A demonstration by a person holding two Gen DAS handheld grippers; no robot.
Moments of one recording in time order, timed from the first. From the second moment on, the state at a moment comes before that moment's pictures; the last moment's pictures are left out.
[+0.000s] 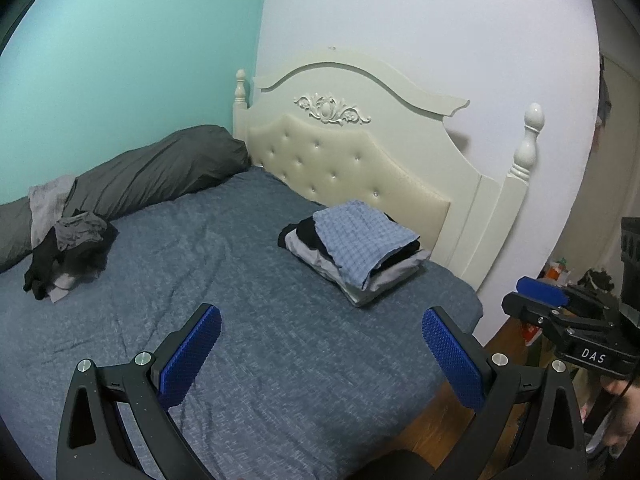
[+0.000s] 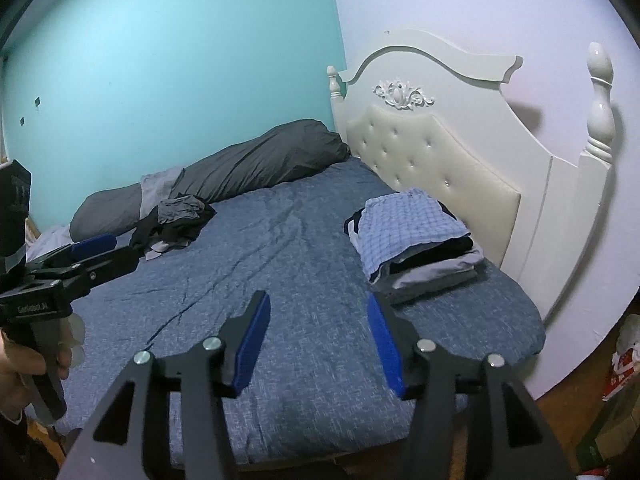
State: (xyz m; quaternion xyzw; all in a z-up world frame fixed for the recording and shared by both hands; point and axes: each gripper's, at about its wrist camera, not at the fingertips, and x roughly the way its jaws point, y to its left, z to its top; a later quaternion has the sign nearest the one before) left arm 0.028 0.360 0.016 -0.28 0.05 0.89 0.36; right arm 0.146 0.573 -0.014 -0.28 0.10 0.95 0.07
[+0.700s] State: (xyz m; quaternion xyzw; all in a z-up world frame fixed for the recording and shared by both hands) left arm 0.037 0.355 0.013 -0.28 0.05 0.89 0.36; right arm 0.161 0.562 -0.010 -0.27 0.09 0.95 0.10
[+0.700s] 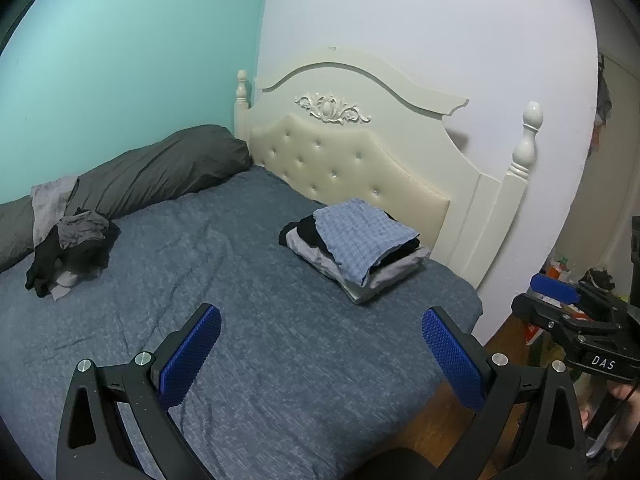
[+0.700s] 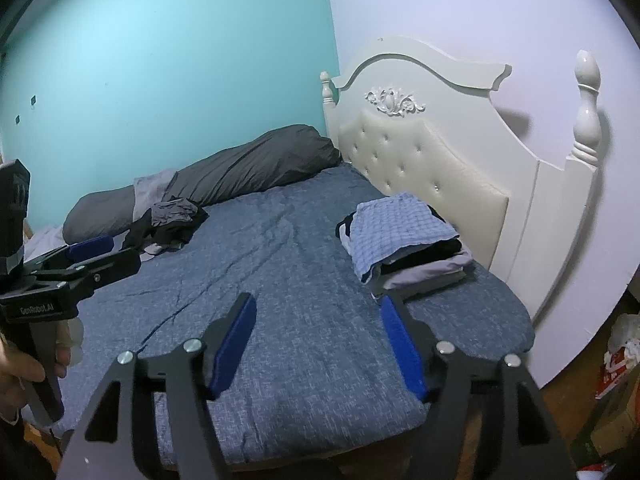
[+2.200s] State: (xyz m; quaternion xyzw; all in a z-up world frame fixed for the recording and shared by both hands) left arm 0.057 0.348 -0.003 -0.29 0.06 0.89 0.36; right arm 0.185 0.555 -0.023 -0.27 0.09 0.95 0.13
